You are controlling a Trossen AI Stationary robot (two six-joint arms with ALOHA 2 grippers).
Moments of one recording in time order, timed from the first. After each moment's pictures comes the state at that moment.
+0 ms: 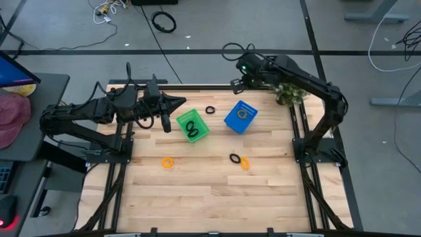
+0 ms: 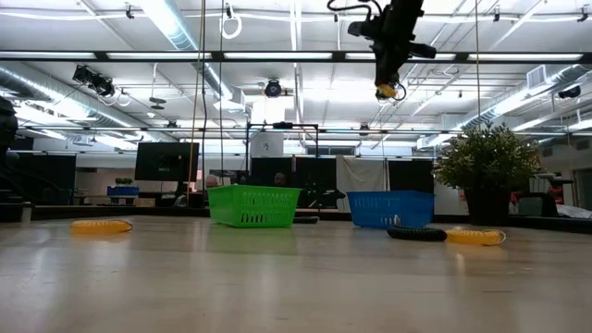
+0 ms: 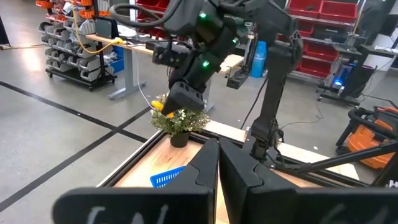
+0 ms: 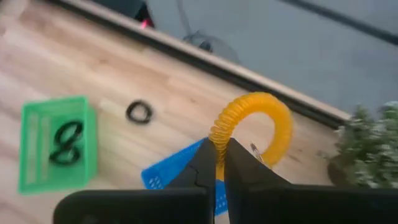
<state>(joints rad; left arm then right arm) -0.04 1.07 1.28 -0.31 -0.42 -0.20 -0.44 1.69 1.91 -1.33 0.29 0.60</state>
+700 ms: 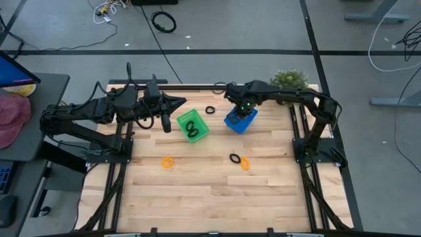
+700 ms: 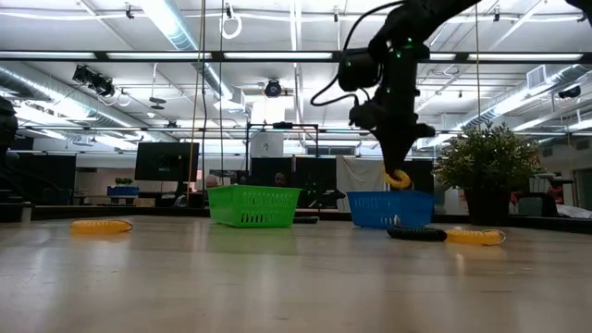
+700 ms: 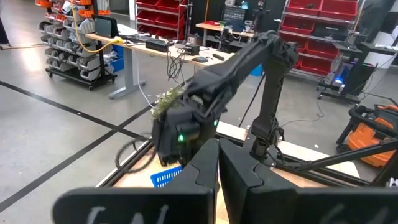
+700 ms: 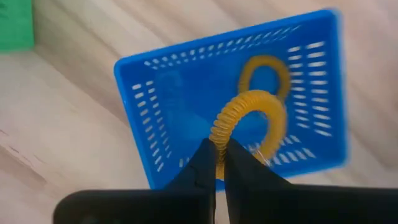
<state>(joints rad) -0.04 1.07 1.28 -0.32 -0.42 -0.19 -0.41 1.78 1.40 -1.05 0.02 0.46</state>
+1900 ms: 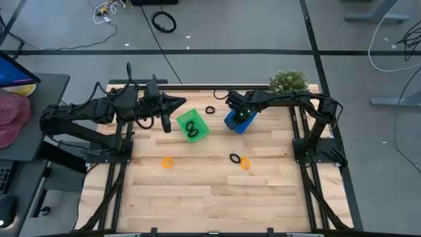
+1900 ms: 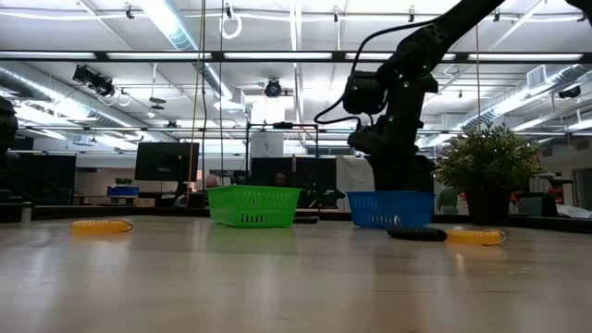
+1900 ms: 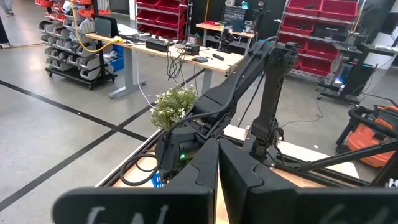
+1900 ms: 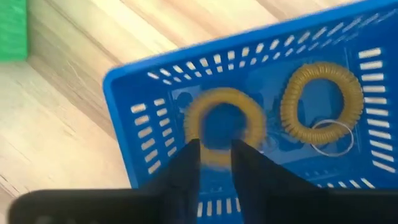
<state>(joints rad) -0.04 1.07 1.28 -0.32 -0.42 -0.20 -0.41 1.78 1.17 -0.70 -0.05 0.48</state>
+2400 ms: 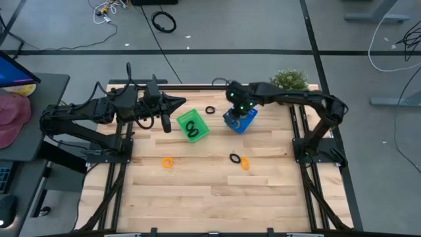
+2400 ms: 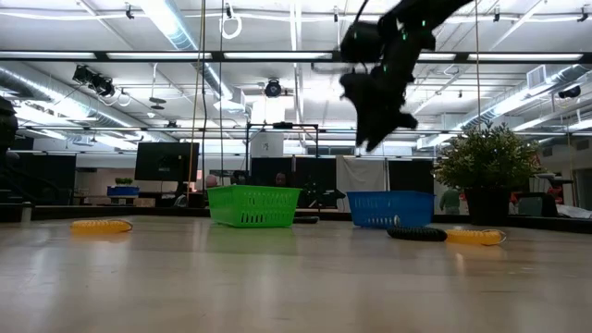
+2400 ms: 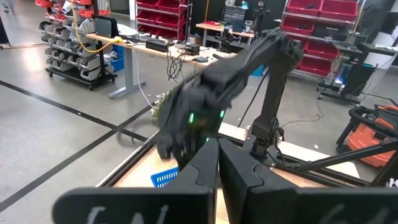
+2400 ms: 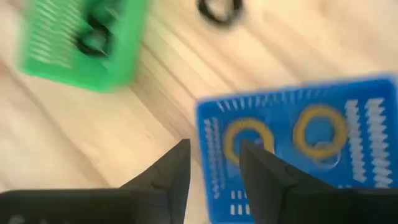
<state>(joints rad) -0.04 1.07 1.28 -0.32 -0.42 -0.20 -0.39 1.68 1.36 -0.84 -0.09 0.42</state>
